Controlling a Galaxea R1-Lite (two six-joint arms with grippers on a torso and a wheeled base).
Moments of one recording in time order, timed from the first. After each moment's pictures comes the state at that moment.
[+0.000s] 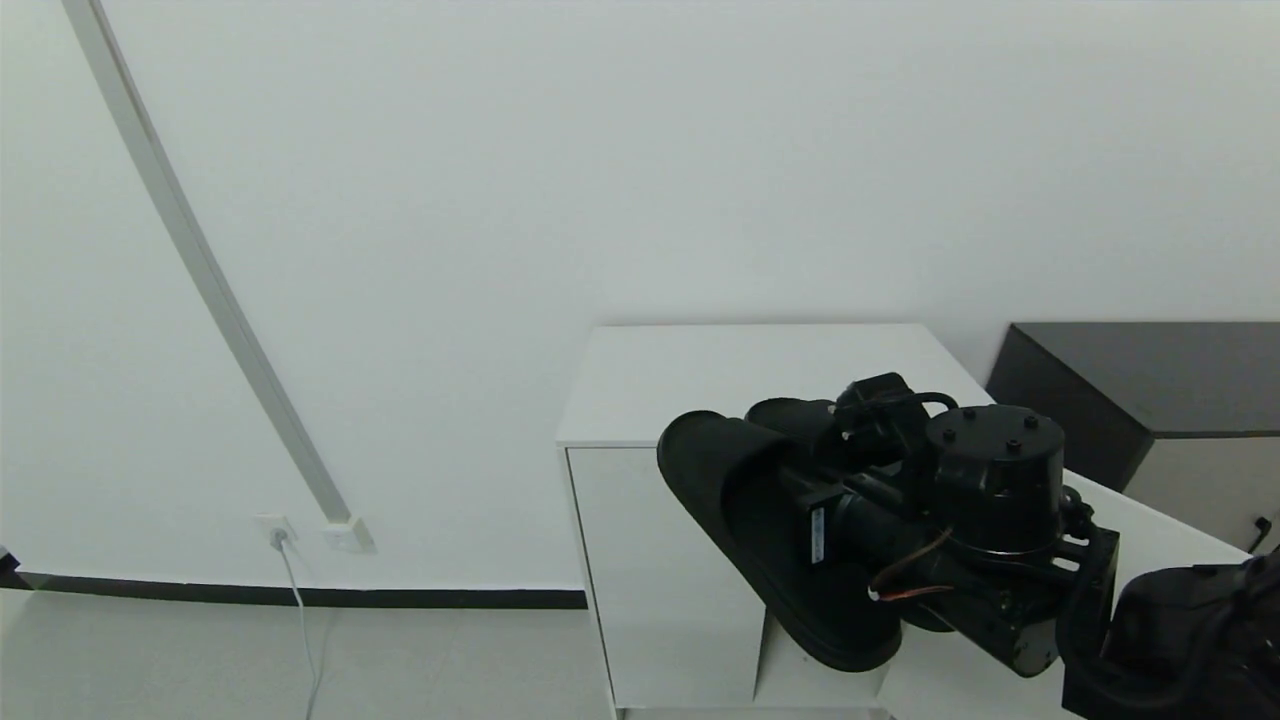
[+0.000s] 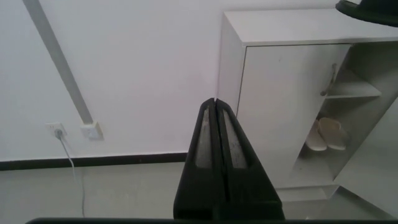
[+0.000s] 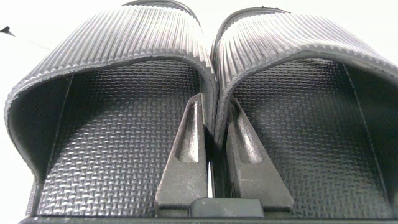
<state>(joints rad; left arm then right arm) 0.00 0.00 0.00 0.00 -0.02 0.01 0.79 1.80 -0.70 -0.88 -0.31 0.14</state>
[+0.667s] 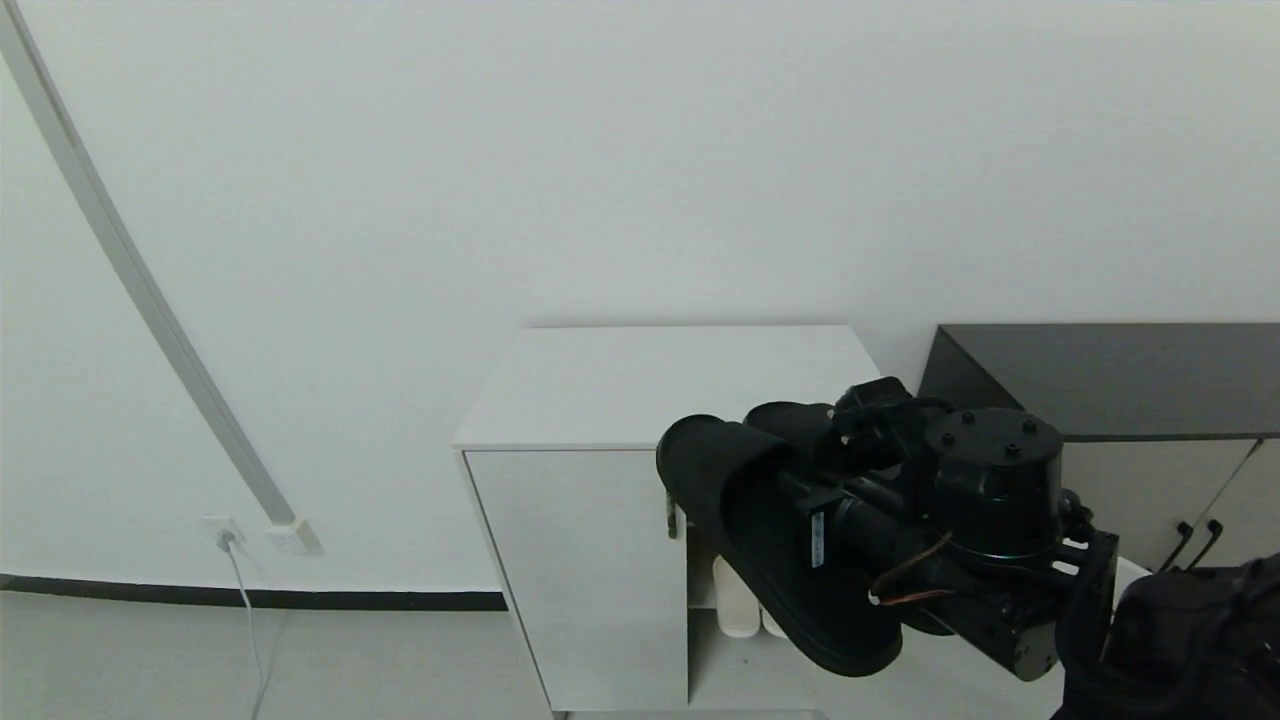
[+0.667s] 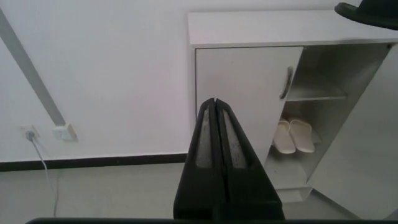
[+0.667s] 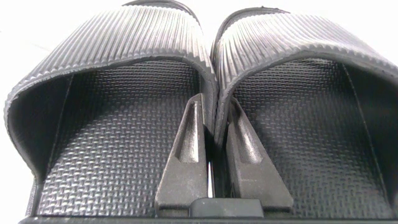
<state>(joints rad) 0.00 0.00 0.00 0.00 -0.02 0.01 0.79 1.80 -0.69 -0.88 -0.31 0.13</state>
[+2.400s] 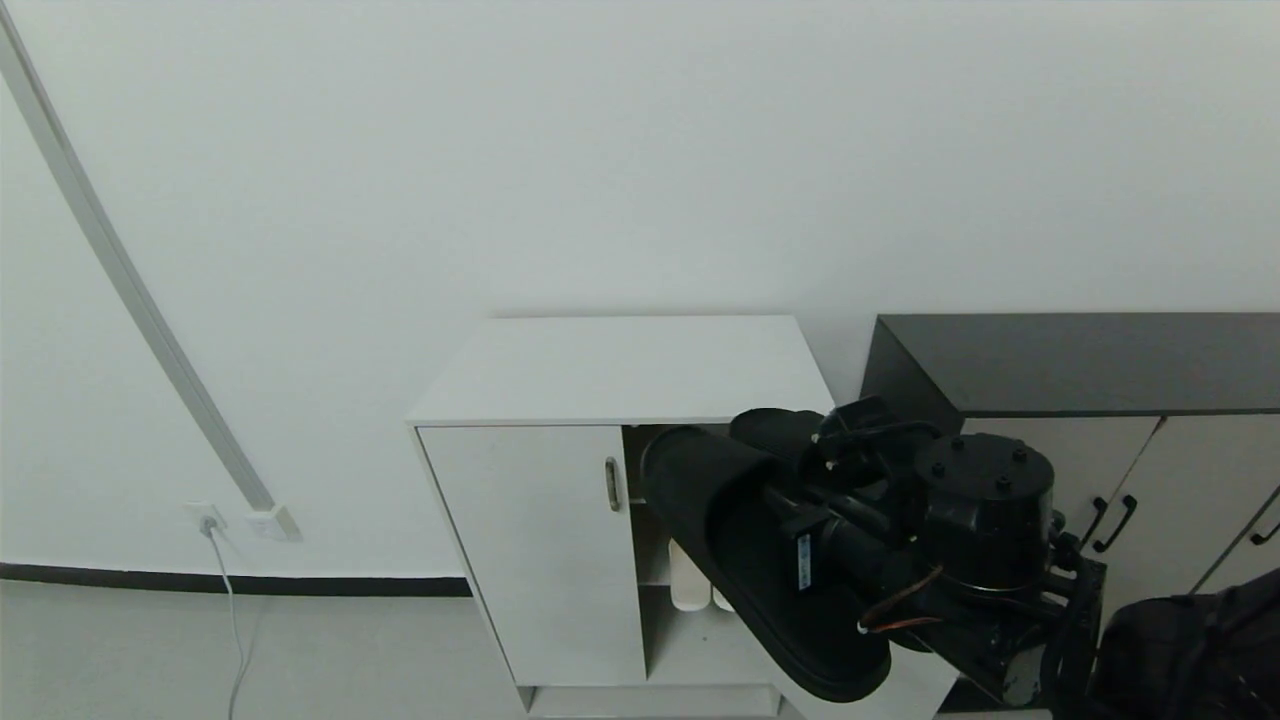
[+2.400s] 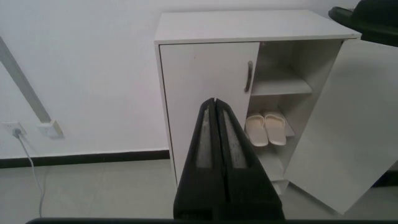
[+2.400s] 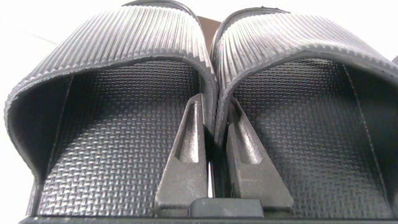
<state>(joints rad) 0.00 0.00 0.00 0.00 -0.02 0.01 0.81 1.83 -0.66 -0.97 -0.31 0.11</state>
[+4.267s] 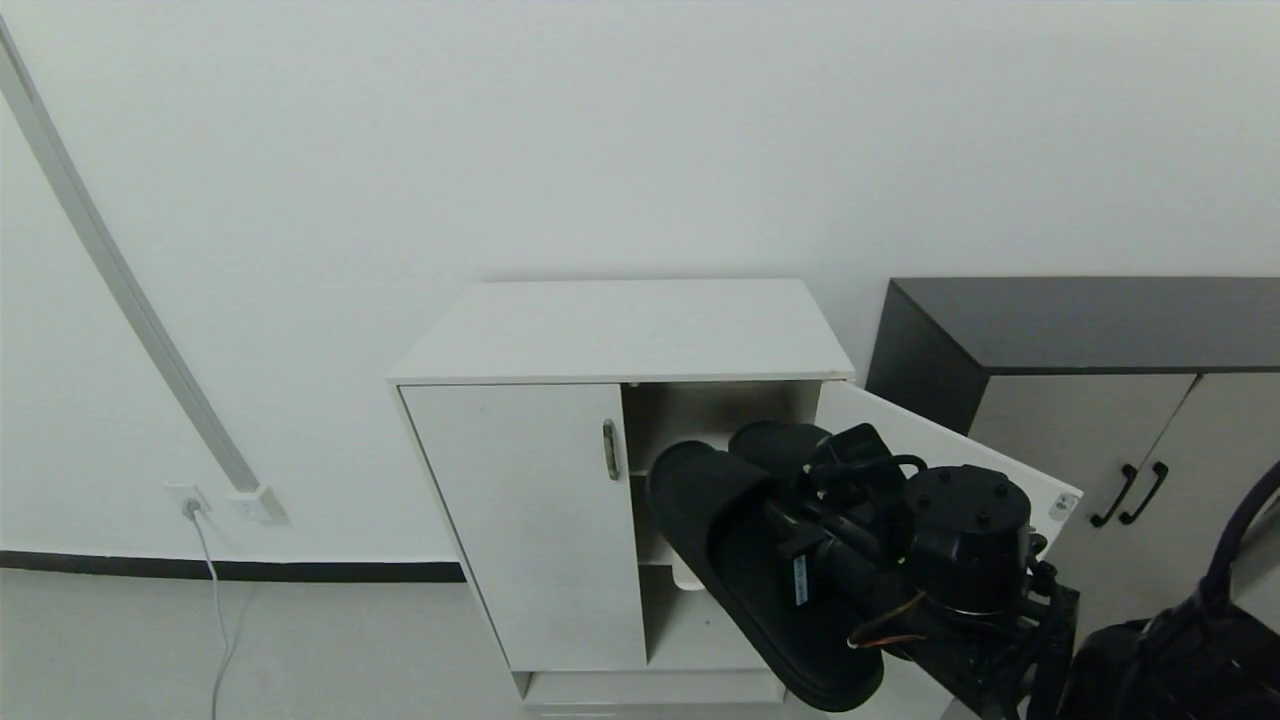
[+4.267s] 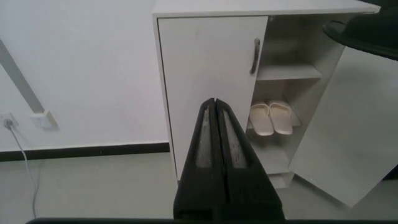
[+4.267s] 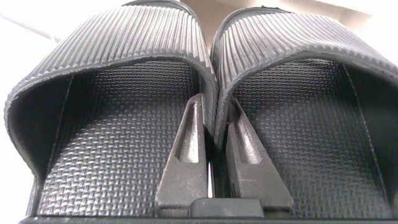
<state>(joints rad) 0.00 0.00 0.00 0.00 -0.02 0.01 0.81 1.92 -0.59 -1.13 -0.31 0.06</state>
